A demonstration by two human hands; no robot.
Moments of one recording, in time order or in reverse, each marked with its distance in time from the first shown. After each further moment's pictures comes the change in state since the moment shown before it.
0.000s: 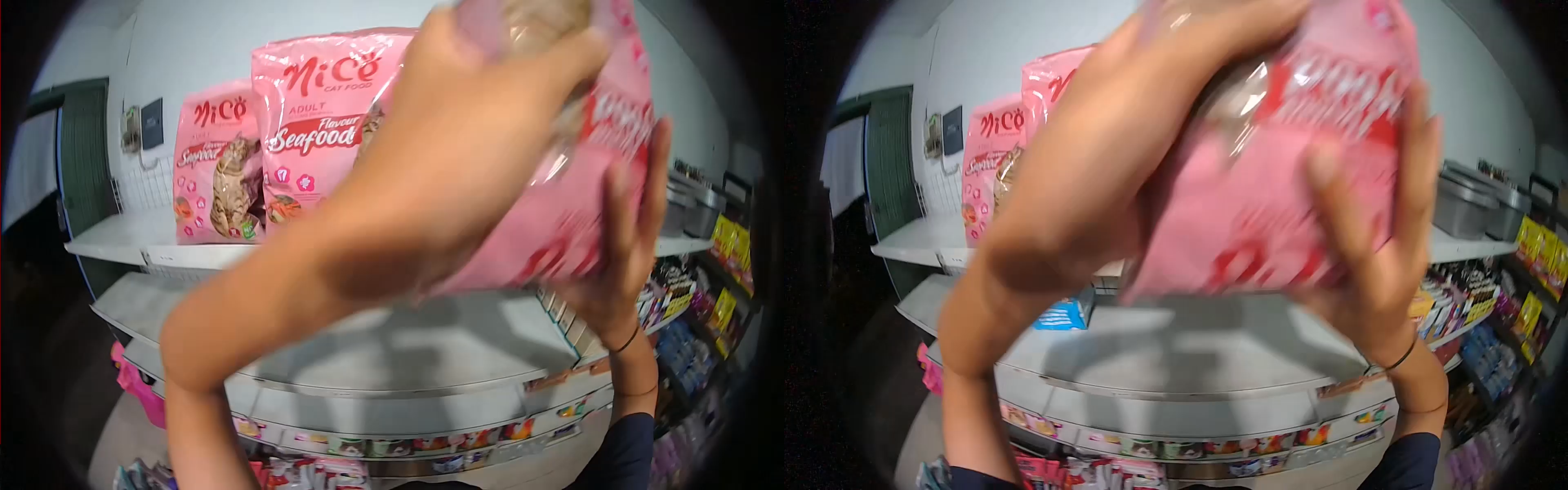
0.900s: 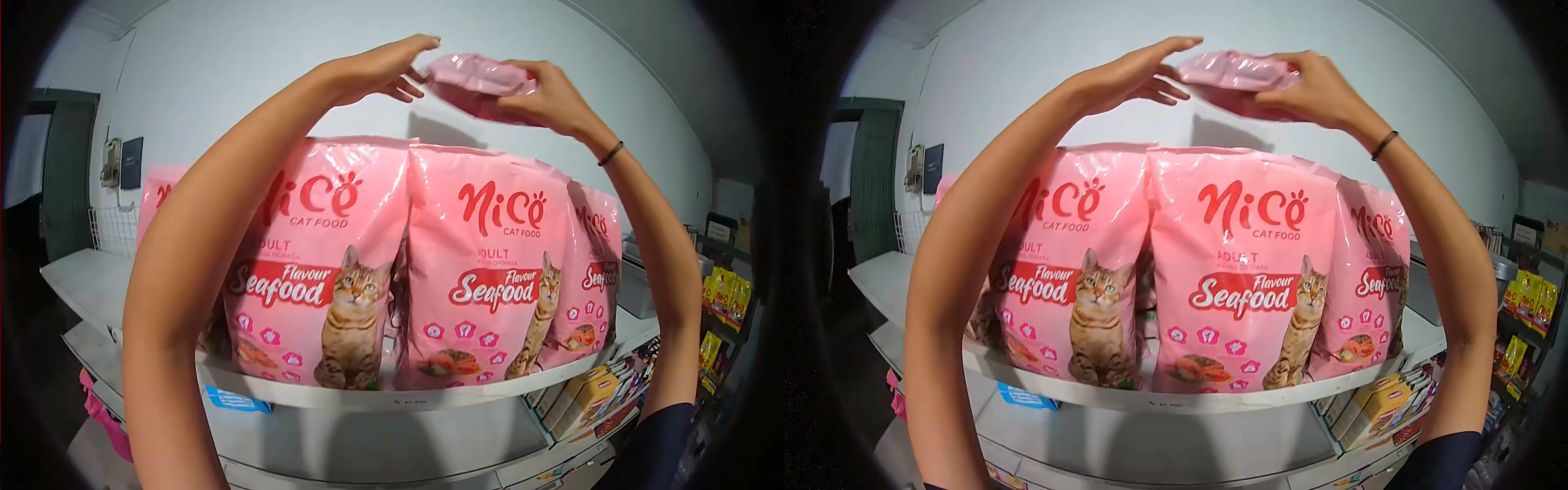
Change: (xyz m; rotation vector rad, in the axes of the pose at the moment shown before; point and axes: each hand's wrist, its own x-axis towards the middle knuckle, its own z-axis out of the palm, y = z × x) left_hand 0.267 -0.020 -0.168 0.893 -0.232 0.078; right_hand 0.141 0.255 0.173 0.381 -0.403 0.450
